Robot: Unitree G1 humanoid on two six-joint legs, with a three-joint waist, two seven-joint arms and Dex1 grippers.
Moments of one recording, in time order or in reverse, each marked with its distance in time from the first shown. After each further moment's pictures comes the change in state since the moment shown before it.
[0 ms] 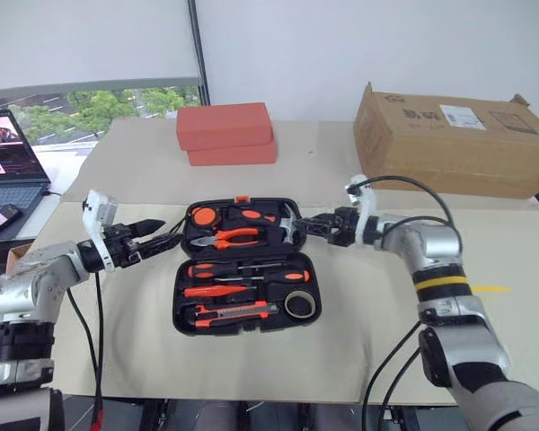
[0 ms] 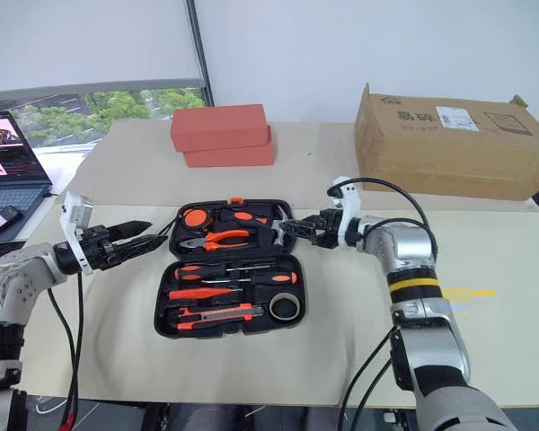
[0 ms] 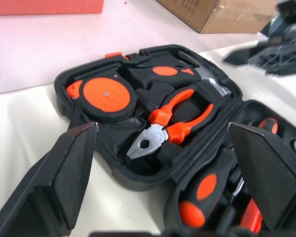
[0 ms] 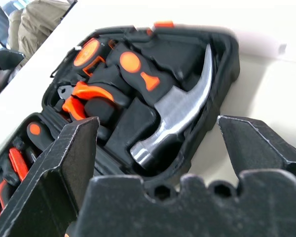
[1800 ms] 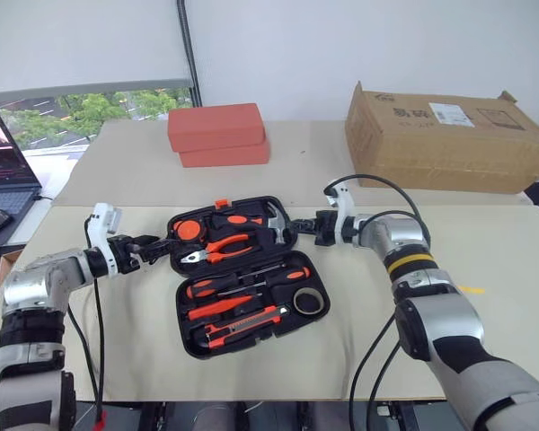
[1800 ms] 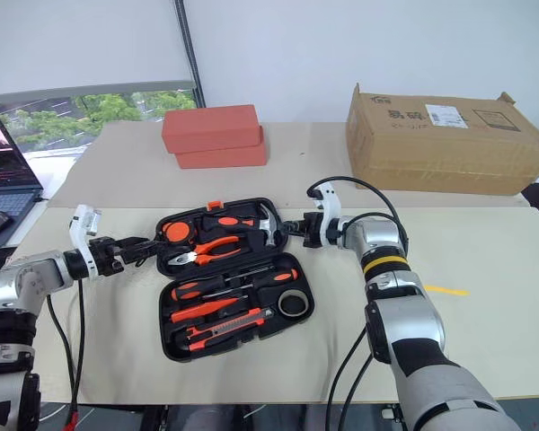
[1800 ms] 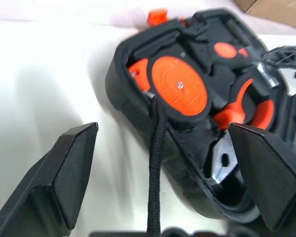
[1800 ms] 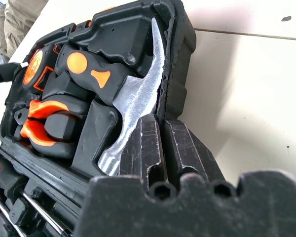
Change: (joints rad) left arm -0.059 -0.046 -0.009 0.169 0.107 0.097 0.066; right arm -0.114 0.077 0.000 0.274 -0.135 -0.188 0.042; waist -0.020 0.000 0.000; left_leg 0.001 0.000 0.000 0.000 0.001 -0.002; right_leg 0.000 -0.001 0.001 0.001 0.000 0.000
